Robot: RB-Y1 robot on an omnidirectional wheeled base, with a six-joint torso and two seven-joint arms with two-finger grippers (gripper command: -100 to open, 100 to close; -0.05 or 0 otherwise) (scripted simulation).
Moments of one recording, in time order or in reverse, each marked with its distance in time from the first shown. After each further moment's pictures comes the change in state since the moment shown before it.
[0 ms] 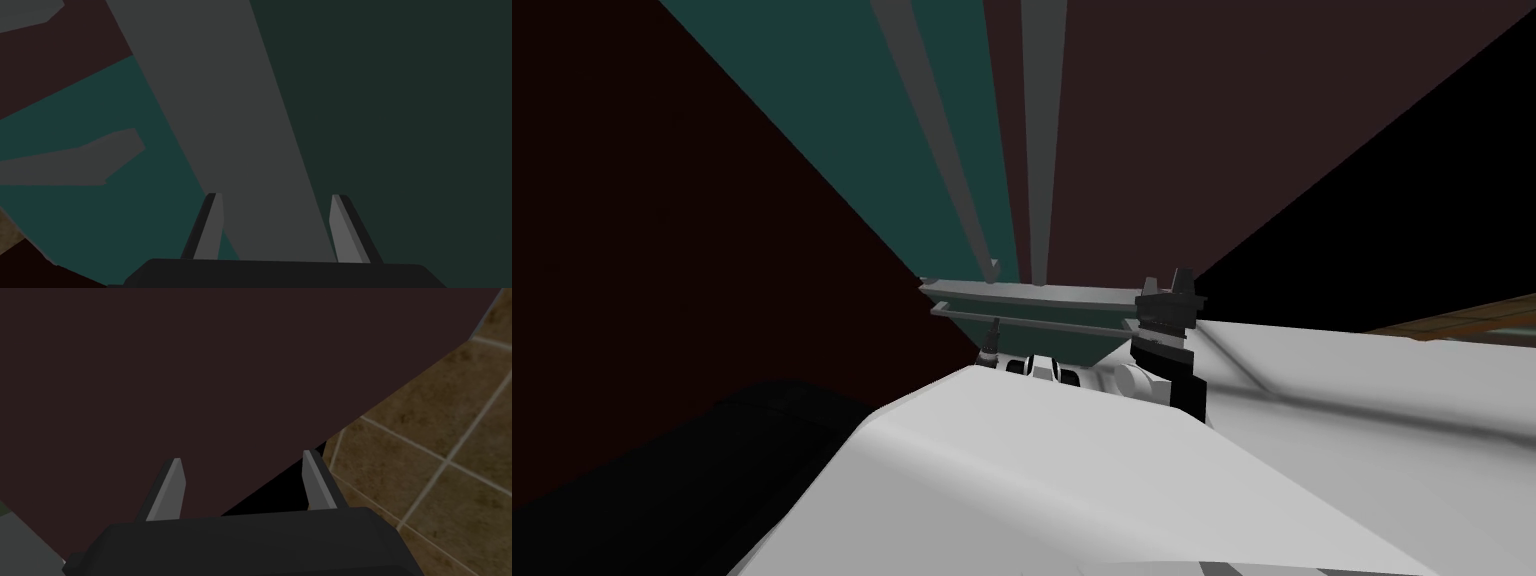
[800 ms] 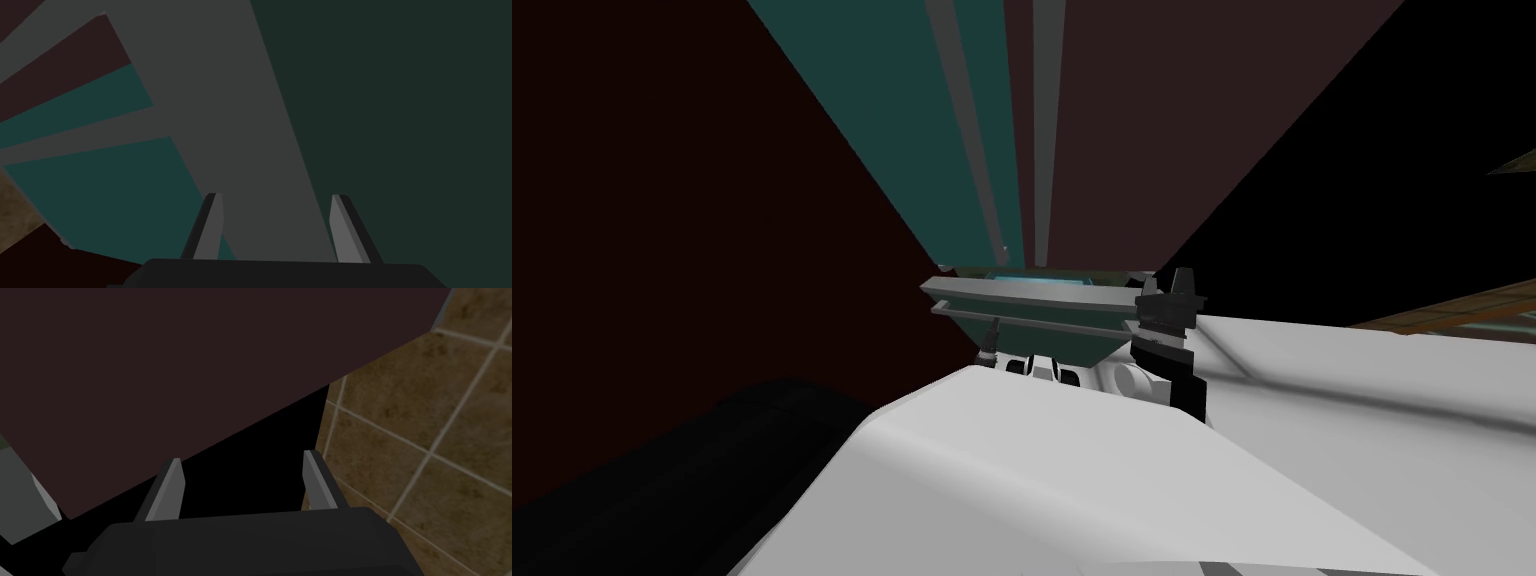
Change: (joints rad) left arm 0.028 0.014 -0.008 -0.059 -0.007 0.065 0.022; right arm 0.000 0.000 0.000 0.000 0.000 0.000 0.000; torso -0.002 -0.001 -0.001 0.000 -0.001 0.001
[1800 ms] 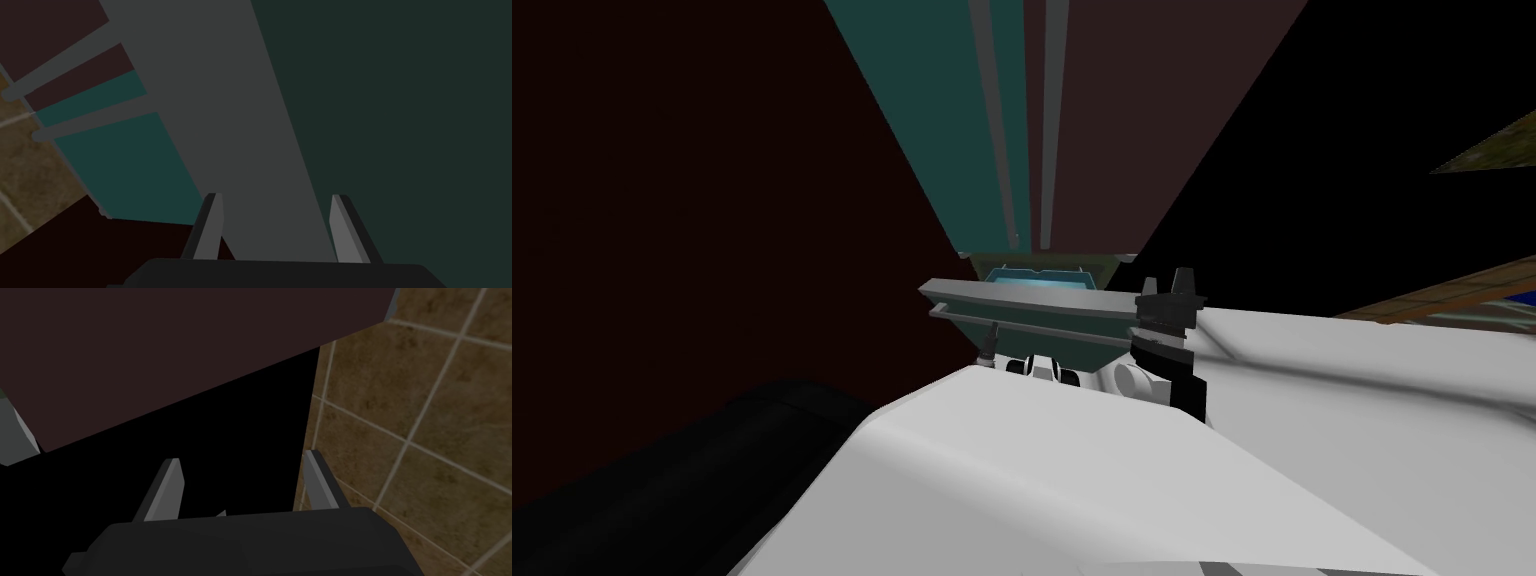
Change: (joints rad) left arm 0.072 0.013 -0.022 -0.039 -0.012 -0.030 0.020; right arm 0.000 0.000 0.000 0.000 0.000 0.000 0.000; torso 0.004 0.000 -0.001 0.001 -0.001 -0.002
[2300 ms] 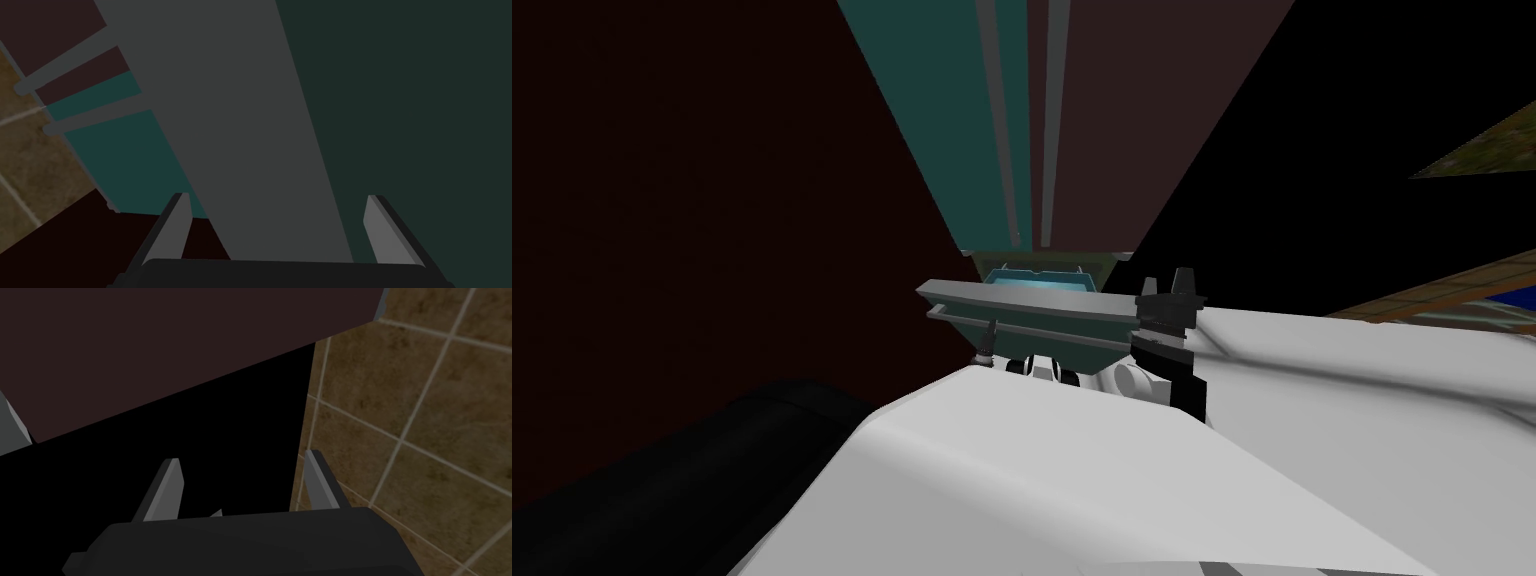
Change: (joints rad) left arm 0.023 0.011 -0.002 -0.100 -0.003 0.071 0.021; right arm 0.000 0.000 0.000 0.000 0.000 0.000 0.000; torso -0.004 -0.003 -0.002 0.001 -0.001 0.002
